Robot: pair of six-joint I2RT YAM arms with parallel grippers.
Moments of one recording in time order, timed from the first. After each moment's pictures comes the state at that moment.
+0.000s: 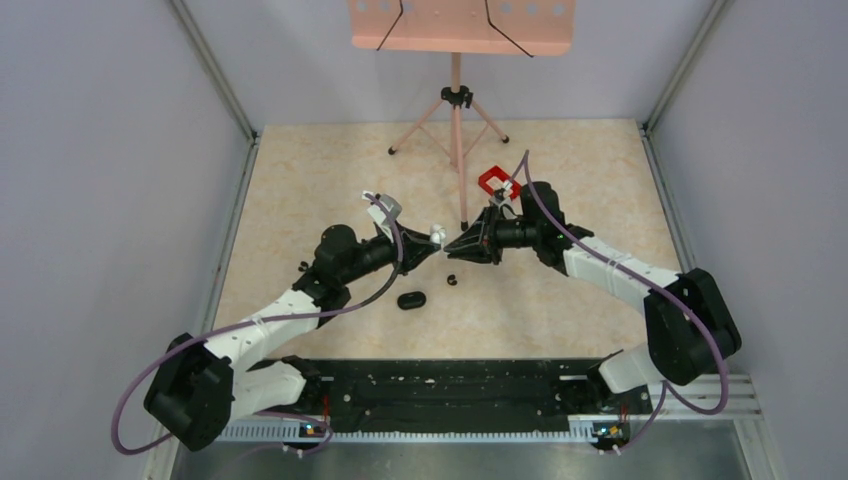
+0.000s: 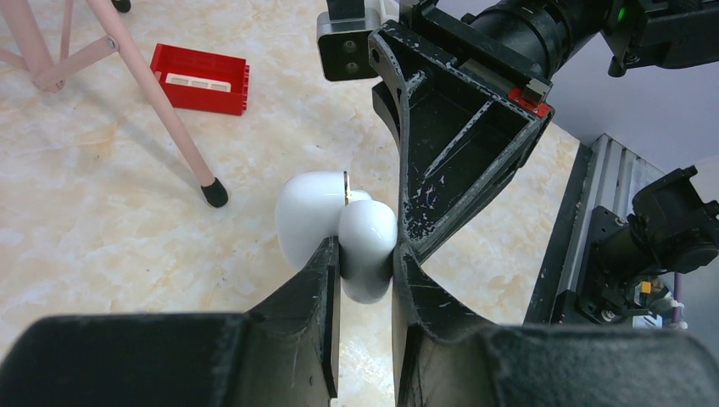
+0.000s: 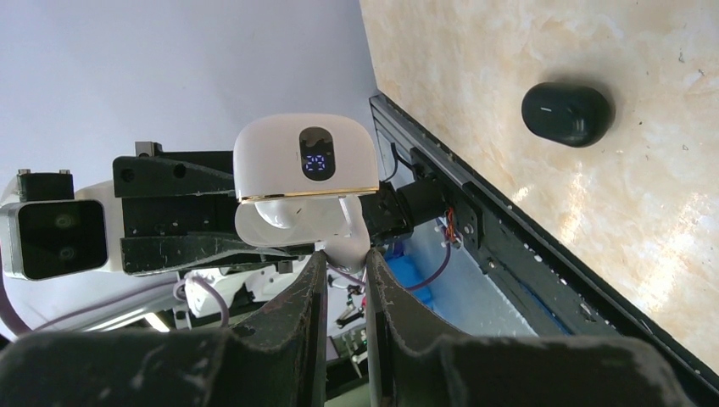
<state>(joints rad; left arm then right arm) -0.58 1.11 0.53 0.53 0.45 -0.29 0.49 1.44 0.84 0.09 -0.82 1.31</state>
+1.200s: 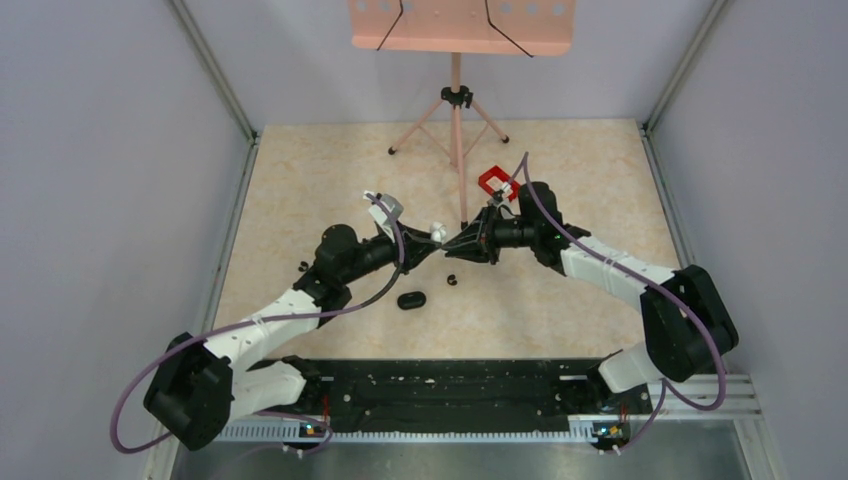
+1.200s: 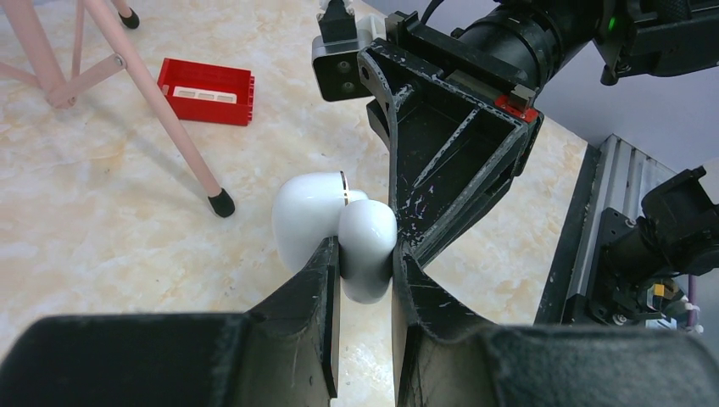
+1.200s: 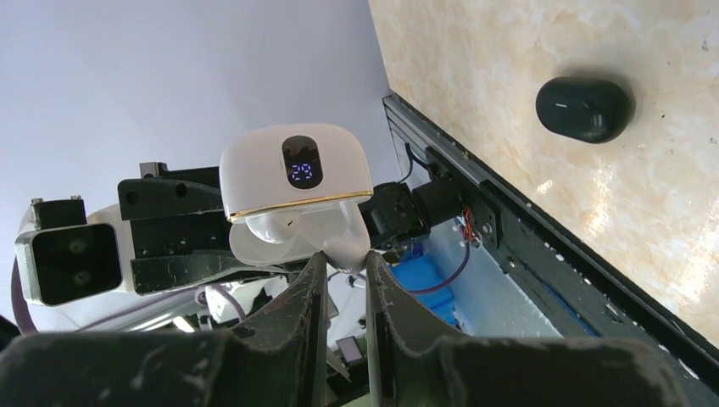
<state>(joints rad) -0.60 1.11 0.54 0.54 0.44 -0.27 0.51 1.45 0.84 0.12 -0.81 1.39</state>
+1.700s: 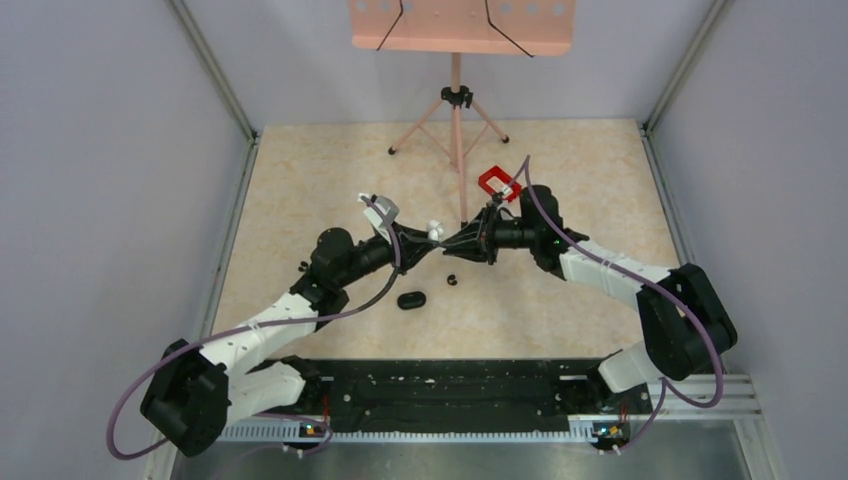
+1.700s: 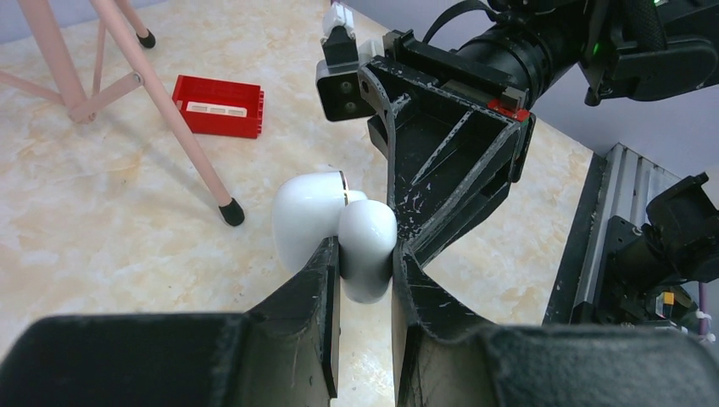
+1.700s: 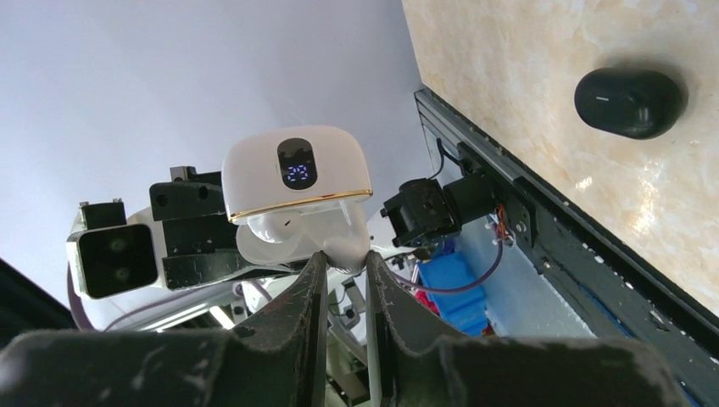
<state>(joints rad) -0.60 1.08 0.53 0.55 0.42 -0.26 0.51 1.46 0.81 0.25 -0.83 1.50</state>
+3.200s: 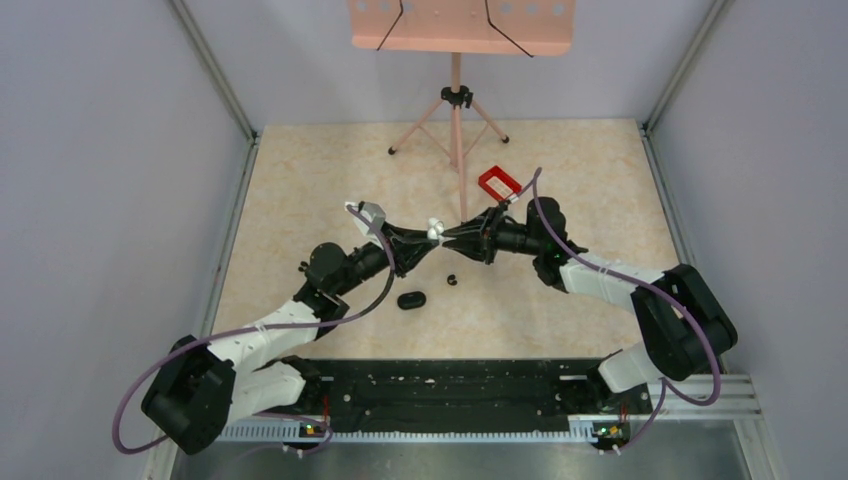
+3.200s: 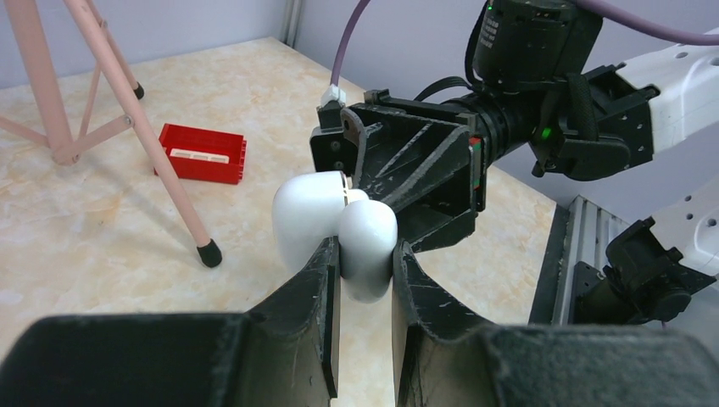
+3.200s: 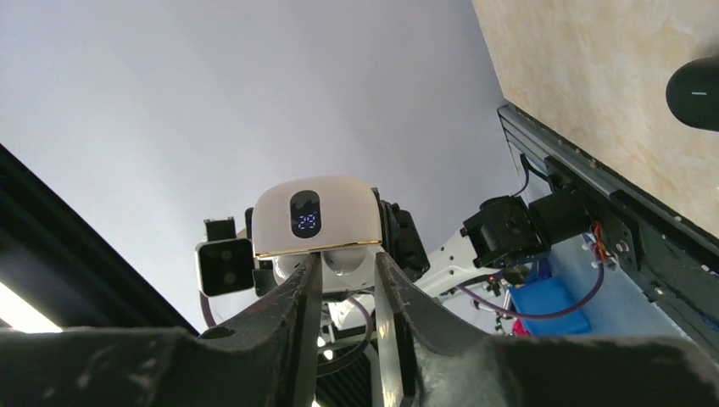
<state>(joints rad) -0.60 1.09 0.41 0.85 0.41 -0.37 0.51 1.46 0.67 0.60 -0.76 1.86</state>
